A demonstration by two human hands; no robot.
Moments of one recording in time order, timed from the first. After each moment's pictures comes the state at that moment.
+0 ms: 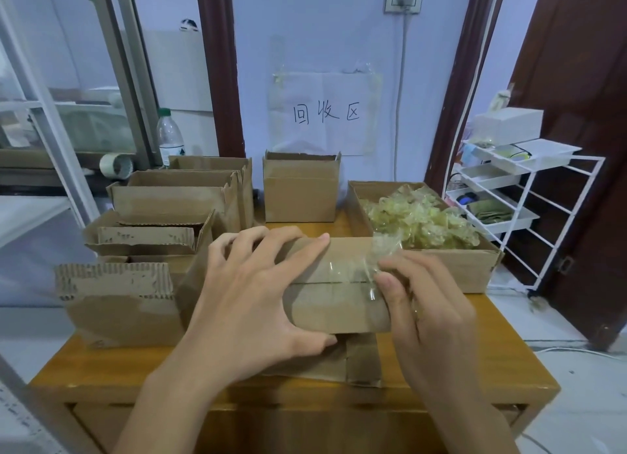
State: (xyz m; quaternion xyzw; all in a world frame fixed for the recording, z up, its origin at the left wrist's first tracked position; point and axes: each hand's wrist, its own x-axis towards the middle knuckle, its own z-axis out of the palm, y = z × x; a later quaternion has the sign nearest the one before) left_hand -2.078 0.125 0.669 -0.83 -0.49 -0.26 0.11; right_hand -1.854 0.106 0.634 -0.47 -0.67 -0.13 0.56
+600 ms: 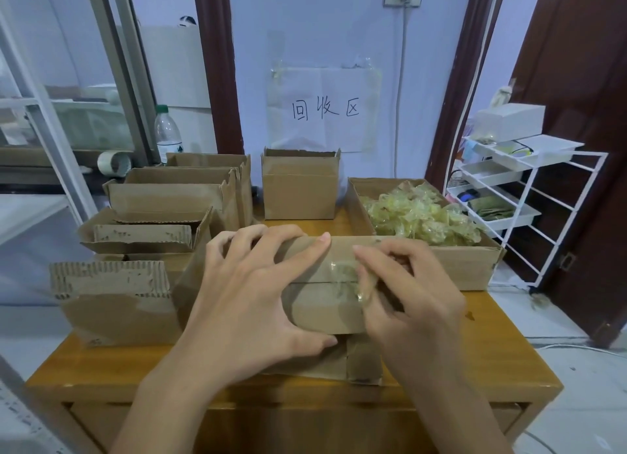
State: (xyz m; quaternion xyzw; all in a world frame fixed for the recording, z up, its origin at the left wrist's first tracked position) left_hand -2.077 0.126 0.667 -0.83 -0.48 -0.26 0.11; right_hand -1.869 0.112 0.645 -0.42 -0.68 -0.19 0.57
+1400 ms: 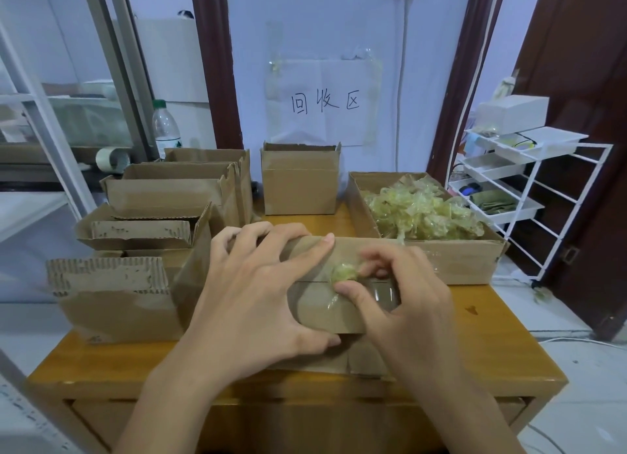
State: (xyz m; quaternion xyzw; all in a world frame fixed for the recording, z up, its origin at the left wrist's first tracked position) left_hand -2.071 0.127 0.667 -0.83 -0.49 -0.24 0.13; right_hand -1.867 0.115 0.634 -0.44 -0.71 -0.08 0.55
